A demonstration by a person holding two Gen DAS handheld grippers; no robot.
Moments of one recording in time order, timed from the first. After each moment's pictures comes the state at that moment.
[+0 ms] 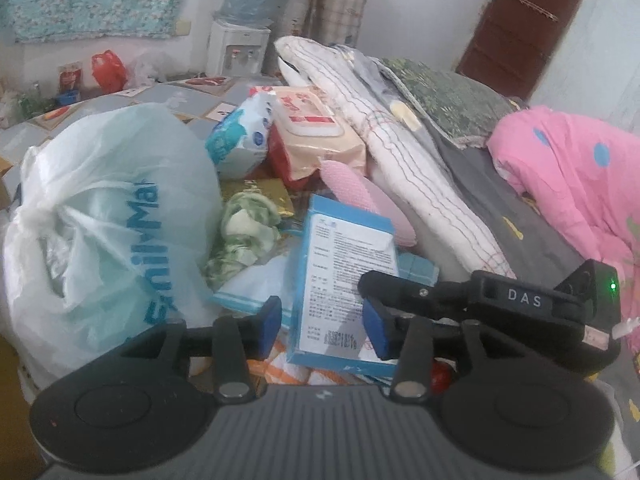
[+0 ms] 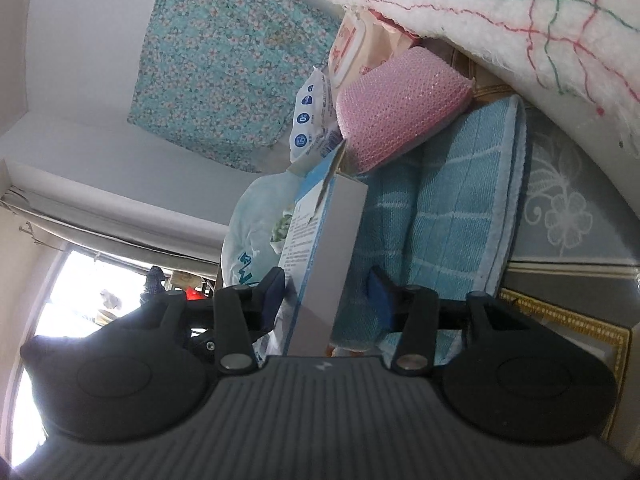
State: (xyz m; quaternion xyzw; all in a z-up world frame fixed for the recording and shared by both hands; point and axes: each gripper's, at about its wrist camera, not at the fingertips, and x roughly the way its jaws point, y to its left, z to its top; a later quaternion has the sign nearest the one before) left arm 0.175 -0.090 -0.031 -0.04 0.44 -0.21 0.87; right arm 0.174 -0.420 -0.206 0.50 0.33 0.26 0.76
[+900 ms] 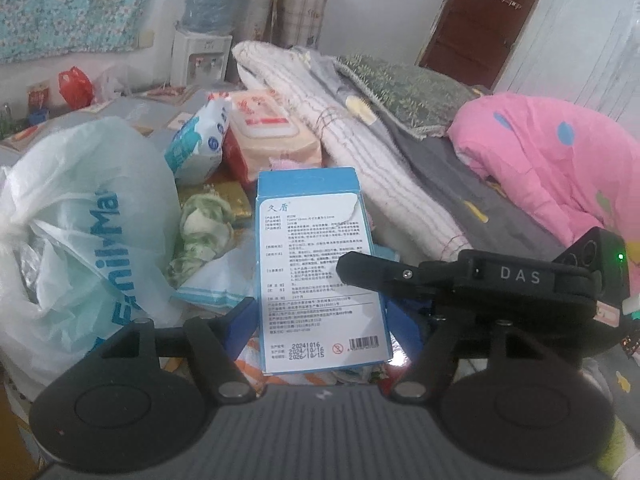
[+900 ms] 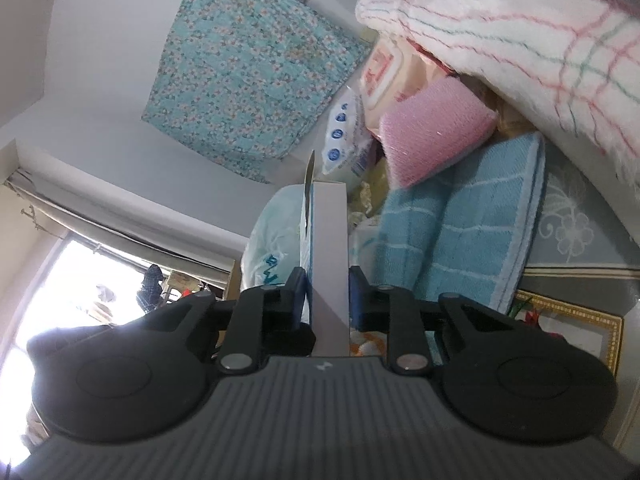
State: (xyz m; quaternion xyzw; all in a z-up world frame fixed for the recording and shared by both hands) left arm 0.154 -0.097 -0.022 -0.02 0.42 -0.26 0.87; right arm 0.140 -0.425 -0.172 0.48 0.29 0.26 0.78
